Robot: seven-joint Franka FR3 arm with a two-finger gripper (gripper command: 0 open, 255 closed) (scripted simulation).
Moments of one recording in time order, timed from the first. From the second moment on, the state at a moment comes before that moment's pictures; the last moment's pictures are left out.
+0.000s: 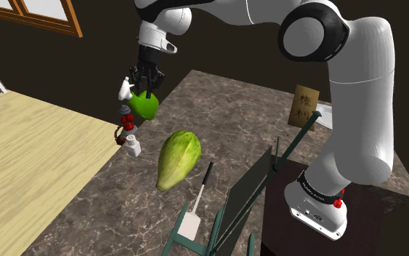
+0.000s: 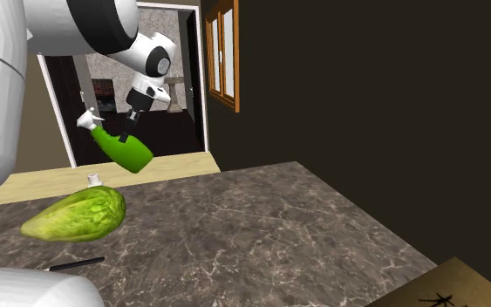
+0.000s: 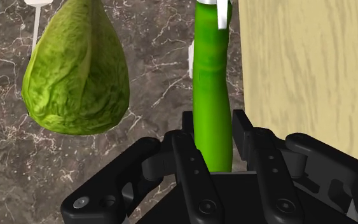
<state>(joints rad) 0.23 0.55 0.00 -1.35 0.51 1.74 1.21</state>
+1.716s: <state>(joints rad) 0.23 0.63 0.01 -1.44 0.53 1.88 1.14</state>
